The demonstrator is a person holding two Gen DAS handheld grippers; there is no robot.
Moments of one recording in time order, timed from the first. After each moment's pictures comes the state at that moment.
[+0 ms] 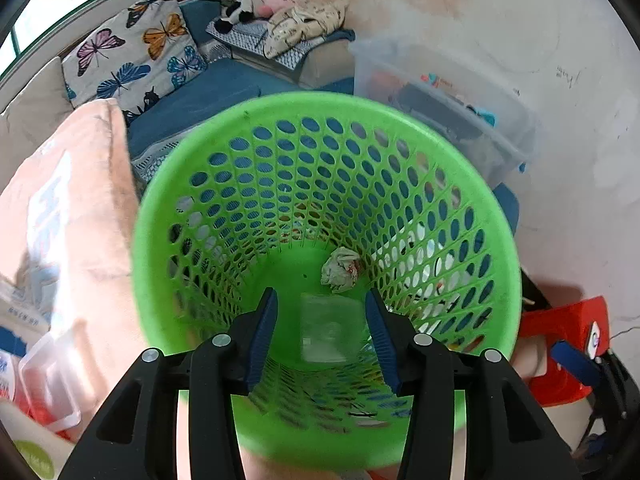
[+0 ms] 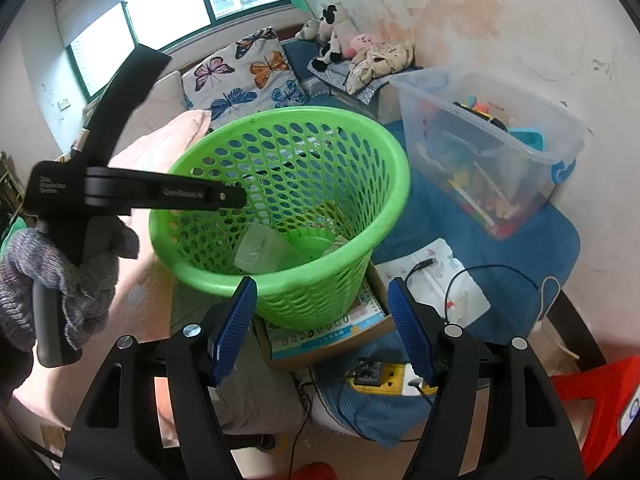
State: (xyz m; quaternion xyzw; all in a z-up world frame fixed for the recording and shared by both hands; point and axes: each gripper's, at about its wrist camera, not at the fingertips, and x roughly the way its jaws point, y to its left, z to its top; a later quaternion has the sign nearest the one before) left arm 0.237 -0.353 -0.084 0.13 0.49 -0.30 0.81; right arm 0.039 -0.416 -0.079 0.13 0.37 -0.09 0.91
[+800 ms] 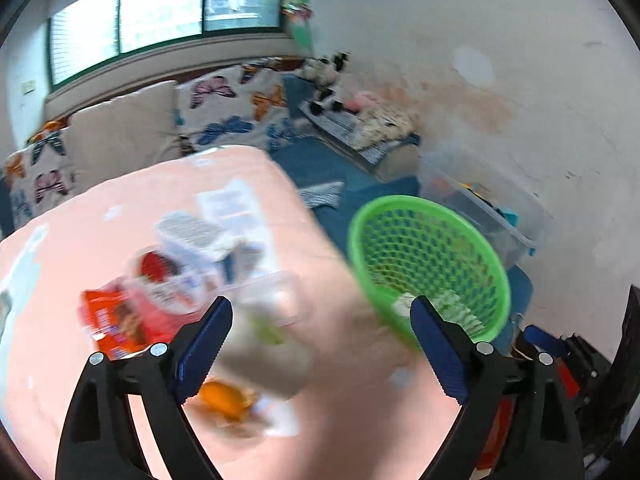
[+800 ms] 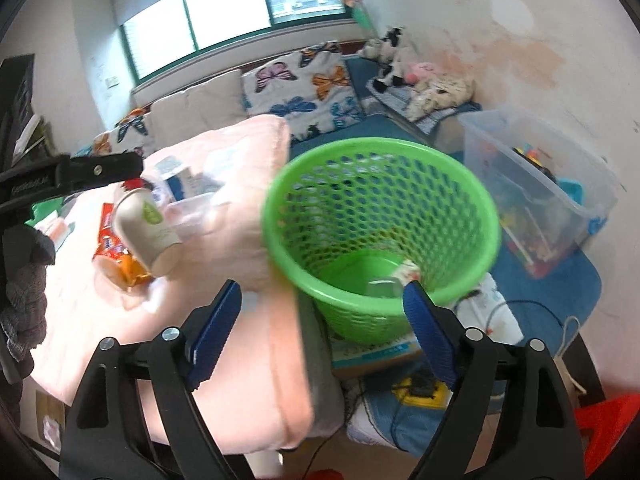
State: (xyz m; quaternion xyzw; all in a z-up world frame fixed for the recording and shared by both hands) left arm 0.170 -0.150 0.015 0.04 0.36 -0.21 0.91; right arm 0.050 -0.328 -0.038 0.08 0.35 -0.01 0.93
